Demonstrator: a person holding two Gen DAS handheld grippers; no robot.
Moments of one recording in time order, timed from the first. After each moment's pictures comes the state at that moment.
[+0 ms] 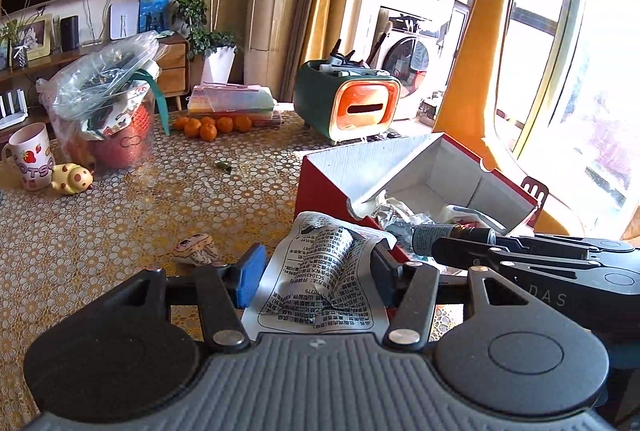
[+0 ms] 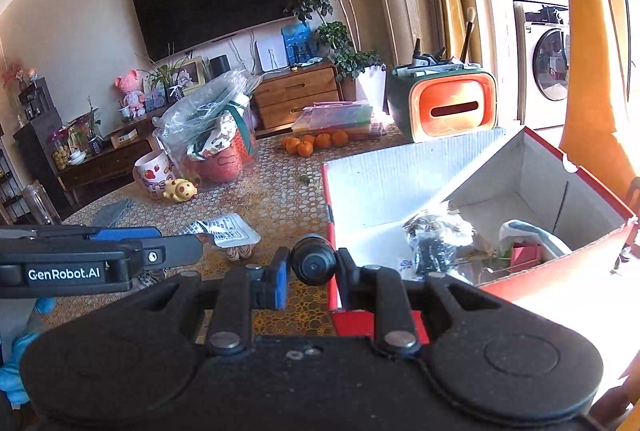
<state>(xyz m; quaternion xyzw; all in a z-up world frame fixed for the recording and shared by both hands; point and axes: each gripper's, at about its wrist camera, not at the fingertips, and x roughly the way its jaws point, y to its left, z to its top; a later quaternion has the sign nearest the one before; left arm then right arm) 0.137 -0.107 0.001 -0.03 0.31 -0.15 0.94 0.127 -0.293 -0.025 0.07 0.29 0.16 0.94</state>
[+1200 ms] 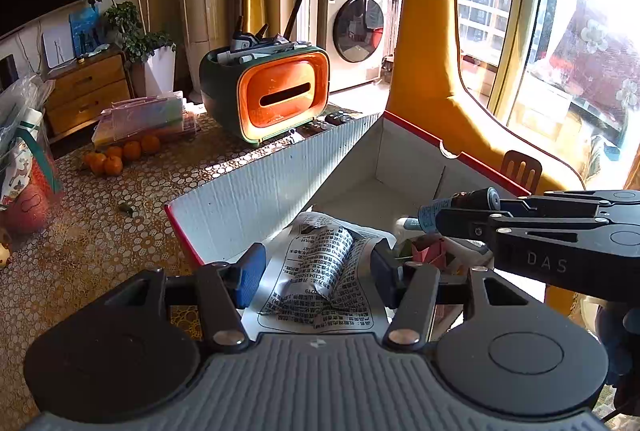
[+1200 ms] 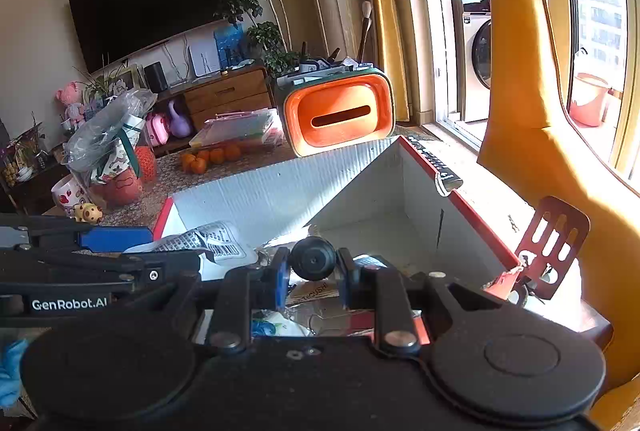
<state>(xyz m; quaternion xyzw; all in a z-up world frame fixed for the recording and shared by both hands) 0.223 -0.237 -0.014 0.07 0.34 -0.20 0.92 0.189 -0.405 -0.037 0.08 0.30 0.08 0.95</state>
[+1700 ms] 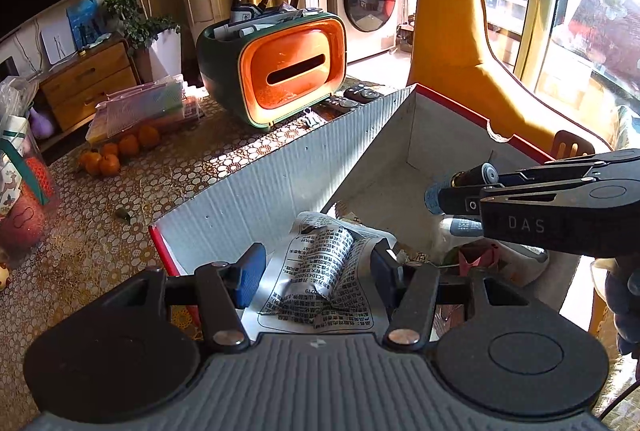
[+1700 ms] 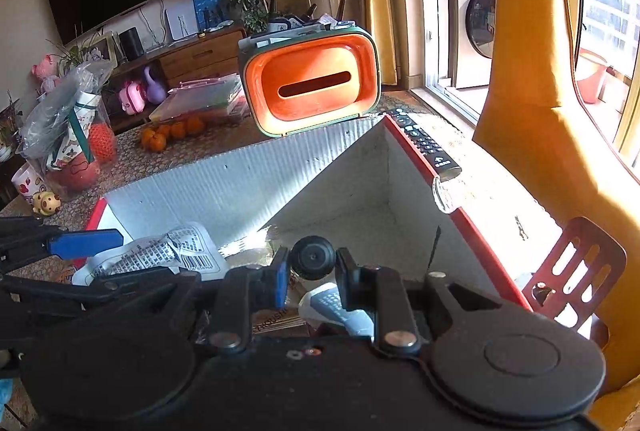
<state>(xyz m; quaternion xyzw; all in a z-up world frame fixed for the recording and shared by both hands) 0.277 -0.262 -0.039 0.10 0.38 -0.17 0.90 0.266 -0.415 -0.063 0.07 0.37 0.07 0.93</state>
